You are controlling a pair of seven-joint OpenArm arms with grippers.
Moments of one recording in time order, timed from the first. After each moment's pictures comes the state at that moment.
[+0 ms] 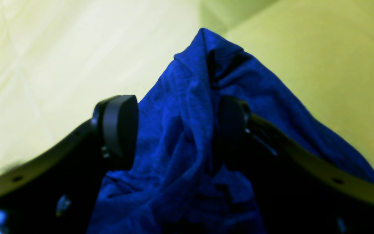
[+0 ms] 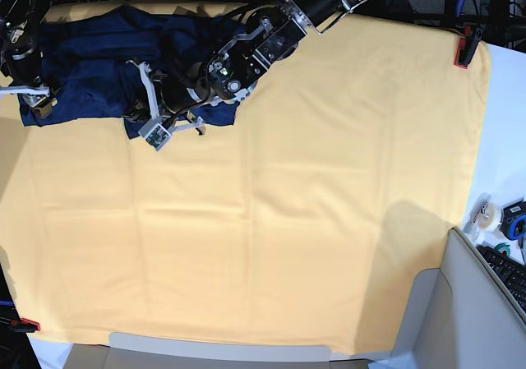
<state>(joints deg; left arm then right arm) -7.7 7.4 47.2 81.0 -24.2 -3.7 28.1 -17.5 10.0 45.5 103.2 39.3 2.5 -49.7</state>
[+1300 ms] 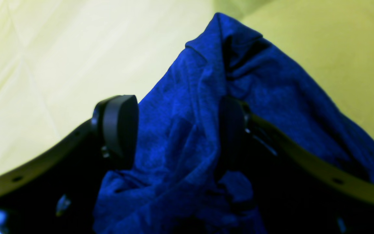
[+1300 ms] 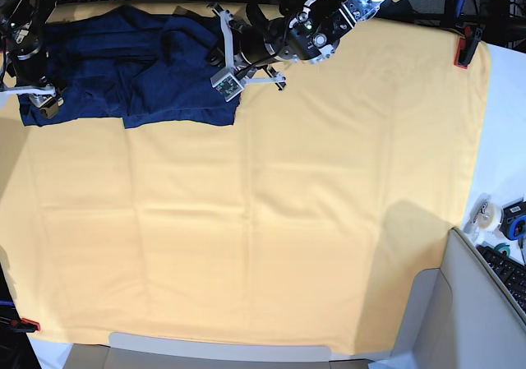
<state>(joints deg) 3.6 -13.6 47.4 108.1 -24.0 -0.1 52.1 -17.6 9.3 44.3 103.2 39.3 2.5 -49.7</state>
